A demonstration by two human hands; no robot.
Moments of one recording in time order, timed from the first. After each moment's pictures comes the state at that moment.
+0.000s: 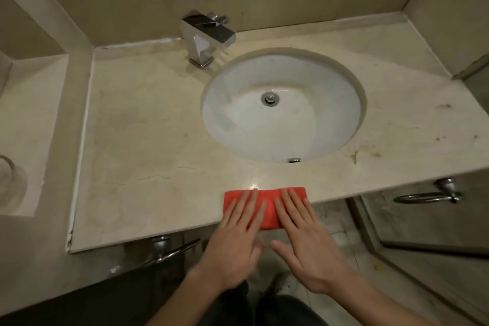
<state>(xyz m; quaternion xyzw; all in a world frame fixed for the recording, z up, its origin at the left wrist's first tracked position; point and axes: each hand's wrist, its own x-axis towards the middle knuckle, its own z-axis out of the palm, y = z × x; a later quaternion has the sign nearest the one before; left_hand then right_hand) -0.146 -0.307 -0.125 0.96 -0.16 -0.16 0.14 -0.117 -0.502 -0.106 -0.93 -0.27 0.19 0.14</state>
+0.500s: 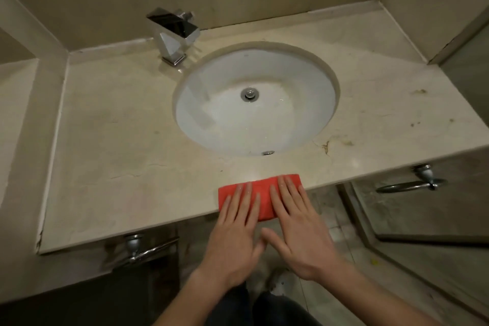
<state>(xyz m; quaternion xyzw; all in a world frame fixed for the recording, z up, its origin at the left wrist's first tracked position) -0.142 -0.374 -0.123 0.97 -0.10 -0.17 0.13 -0.107 -0.547 -0.114 -0.94 -0.25 0.16 0.15</state>
